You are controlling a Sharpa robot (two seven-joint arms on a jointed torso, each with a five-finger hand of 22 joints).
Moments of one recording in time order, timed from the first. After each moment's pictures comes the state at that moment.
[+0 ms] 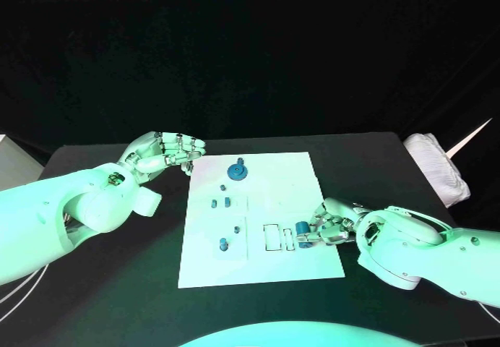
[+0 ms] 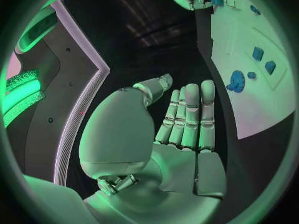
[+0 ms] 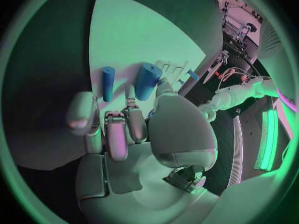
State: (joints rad) left arm 1.21 -0.90 -0.06 1.50 -0.24 -0.12 0.35; left_hand 1.36 -0.23 0.63 -0.01 0.05 0.85 0.20 0.27 0.31 0.89 0.14 0.46 0.14 0.98 0.07 1.21 0.47 0.18 0.86 0.17 1.01 0.79; right arm 1.09 -1.09 -0.20 1.88 -1.34 -0.39 -0.53; right_hand 1.18 -0.10 -0.14 0.30 0.19 1.02 0.09 0.31 0.46 1.43 0.01 1.35 1.31 1.47 -0.05 1.53 1.31 0.11 1.39 0.06 1.11 1.22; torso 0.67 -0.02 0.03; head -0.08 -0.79
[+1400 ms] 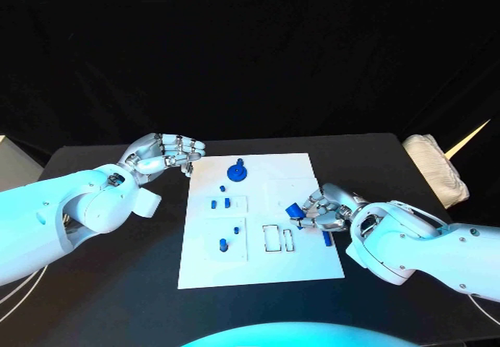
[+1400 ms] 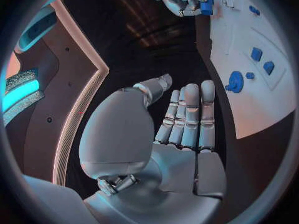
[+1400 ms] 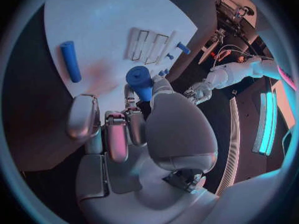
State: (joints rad) left arm 1.21 -0.90 -0.06 1.49 -0.24 -0.11 0.33; left_hand 1.36 -0.23 0.63 -0.01 0.05 0.85 0.20 0.27 0.31 0.88 0.14 0.46 0.14 0.98 0.07 1.21 0.46 0.18 0.86 0.17 1.01 0.79; right arm 1.13 -1.08 -0.19 1.92 -1.22 -0.57 -0.51; right_hand 1.28 -0.08 -0.06 0.30 0.47 1.08 0.07 0.31 0.43 1.46 -0.01 1.39 1.31 1.47 -0.07 1.54 1.31 0.09 1.41 0.04 1.15 1.27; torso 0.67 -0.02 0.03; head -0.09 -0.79
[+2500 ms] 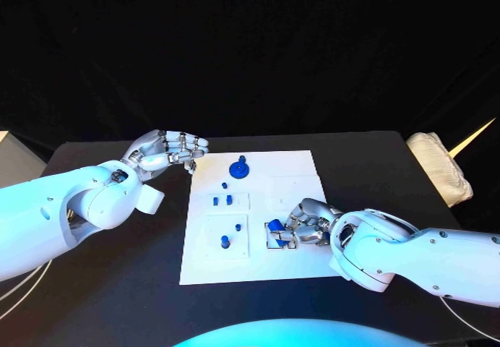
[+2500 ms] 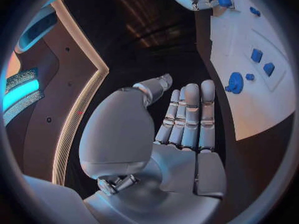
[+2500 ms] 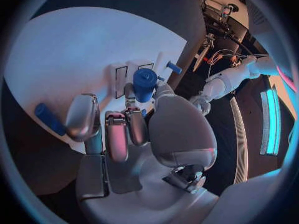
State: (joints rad) left arm 1.21 -0.90 -0.06 1.49 -0.24 -0.11 0.33; left_hand 1.36 -0.23 0.63 -0.01 0.05 0.85 0.20 0.27 0.31 0.88 0.14 0.46 0.14 0.98 0.07 1.21 0.46 0.18 0.86 0.17 1.01 0.79; right arm 1.09 -0.96 -0.19 1.89 -1.16 -0.49 -0.53; right_hand 1.18 -0.05 -0.06 0.29 0.41 1.09 0.07 0.32 0.44 1.46 -0.01 1.38 1.31 1.47 -0.07 1.54 1.31 0.09 1.41 0.04 1.14 1.27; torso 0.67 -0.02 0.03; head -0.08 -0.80
